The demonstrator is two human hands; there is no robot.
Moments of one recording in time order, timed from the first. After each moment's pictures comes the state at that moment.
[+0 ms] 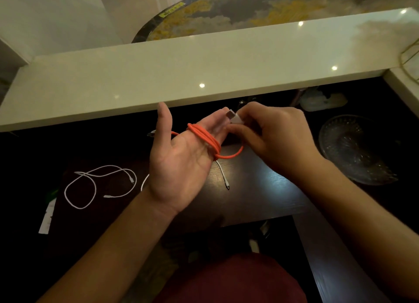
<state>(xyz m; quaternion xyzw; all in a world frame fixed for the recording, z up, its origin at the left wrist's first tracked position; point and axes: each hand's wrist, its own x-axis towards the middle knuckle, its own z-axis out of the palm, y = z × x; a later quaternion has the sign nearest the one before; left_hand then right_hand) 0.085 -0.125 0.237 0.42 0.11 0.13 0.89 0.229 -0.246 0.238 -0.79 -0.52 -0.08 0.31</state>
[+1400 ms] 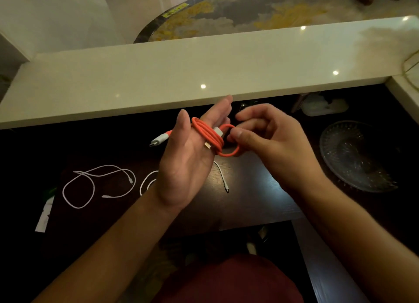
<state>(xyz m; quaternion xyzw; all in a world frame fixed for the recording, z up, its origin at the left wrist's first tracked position) 0.086 -0.129 0.252 0.52 0.10 0.13 0.84 0.210 -0.247 0.246 -0.64 -0.32 0.27 0.64</state>
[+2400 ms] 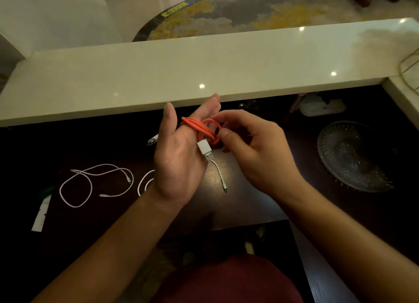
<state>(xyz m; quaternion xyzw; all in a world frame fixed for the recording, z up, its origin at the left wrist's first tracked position) 0.091 -0.122 0.234 0.49 0.16 0.19 0.84 0.190 -0.232 0.244 -0.72 -0.40 0.14 0.55</state>
